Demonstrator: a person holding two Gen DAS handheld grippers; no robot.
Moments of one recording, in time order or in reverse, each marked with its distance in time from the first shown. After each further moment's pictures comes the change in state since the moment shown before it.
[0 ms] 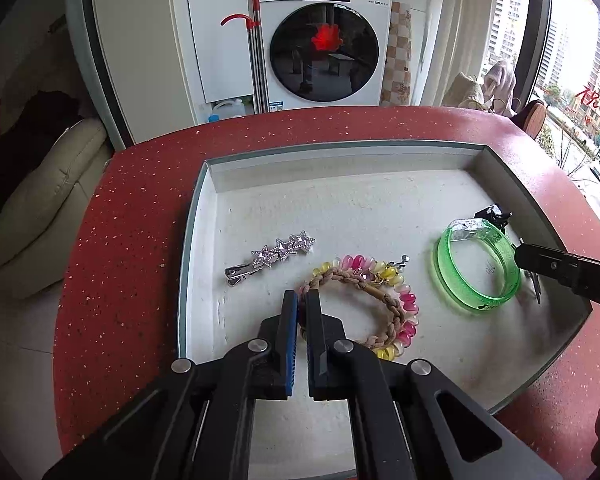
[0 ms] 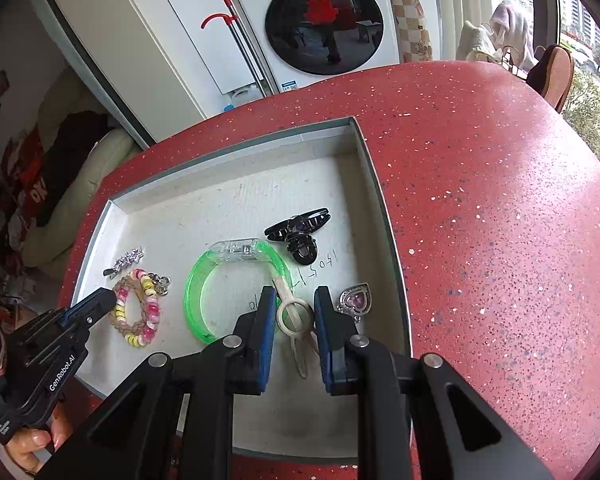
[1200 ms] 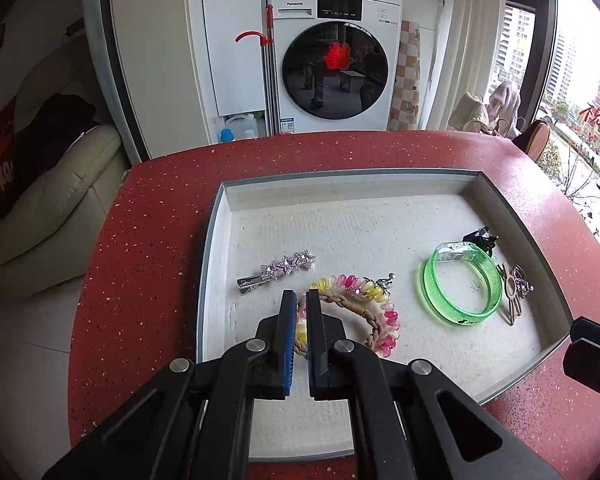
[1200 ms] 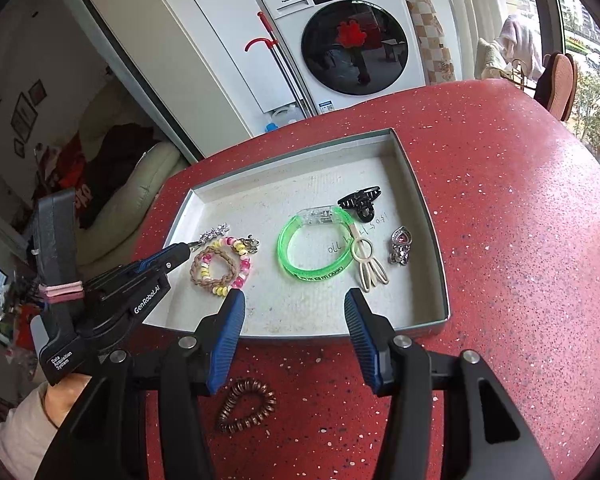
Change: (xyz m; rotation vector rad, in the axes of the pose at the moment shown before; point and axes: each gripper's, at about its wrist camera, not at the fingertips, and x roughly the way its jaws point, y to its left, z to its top) left arm -0.024 0.001 0.006 -0.048 -0.055 0.019; right arm -0.070 0.032 -0.052 -0.018 -0.083 0.125
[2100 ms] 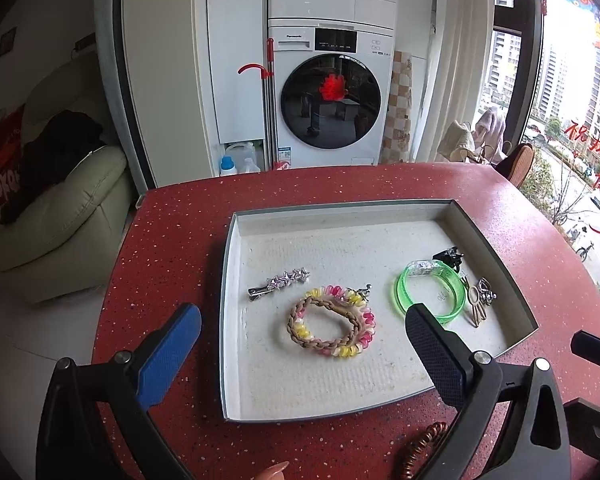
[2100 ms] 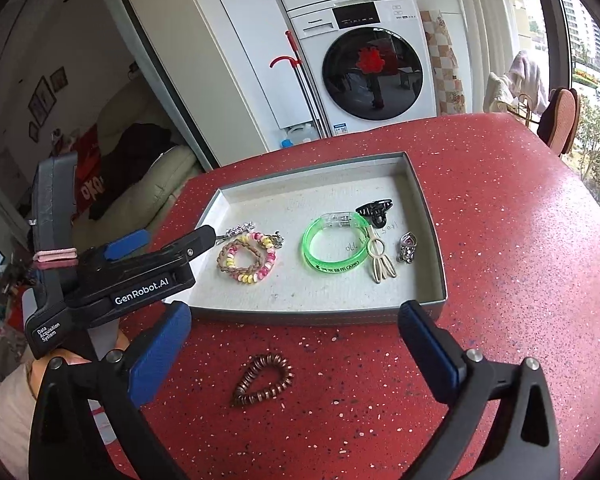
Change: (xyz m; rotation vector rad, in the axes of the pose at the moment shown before) left arm -0.065 0.003 0.001 -0.004 -0.106 -0.022; right arm -0.037 0.025 -0.023 -0.091 -0.078 0.009
